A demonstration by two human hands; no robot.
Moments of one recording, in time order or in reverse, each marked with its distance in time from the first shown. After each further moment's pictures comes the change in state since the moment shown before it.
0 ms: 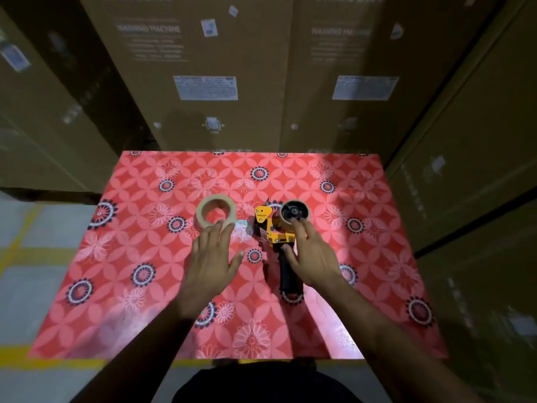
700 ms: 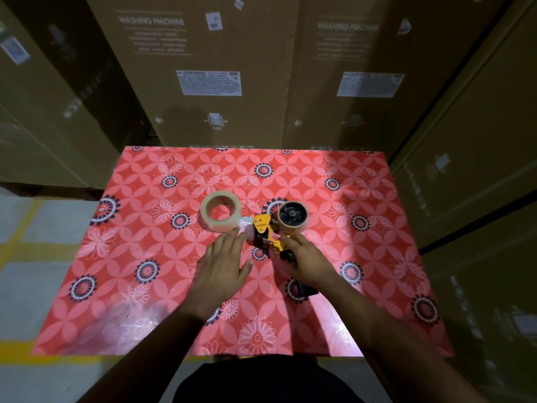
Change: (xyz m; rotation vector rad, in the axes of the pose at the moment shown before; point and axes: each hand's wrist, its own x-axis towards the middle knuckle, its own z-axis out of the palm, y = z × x) left_hand -0.009 0.000 0.017 -0.041 -0.056 0.066; right_hand 0.005 0.002 0.028 0.192 -0.260 -0.054
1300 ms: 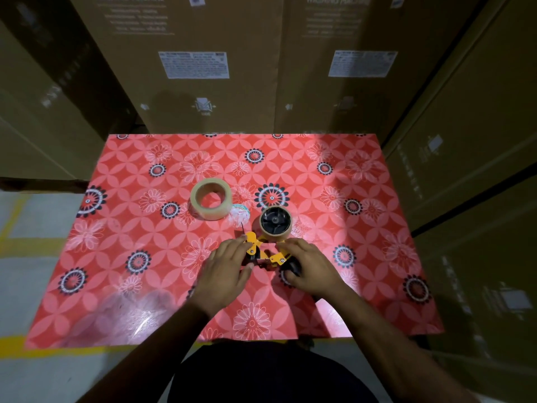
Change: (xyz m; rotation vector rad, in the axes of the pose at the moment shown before) left_hand -0.021 0.006 0.030 -0.074 -0.020 0.110; right_hand -0.043 0.021 0.021 -0.022 -0.008 0.003
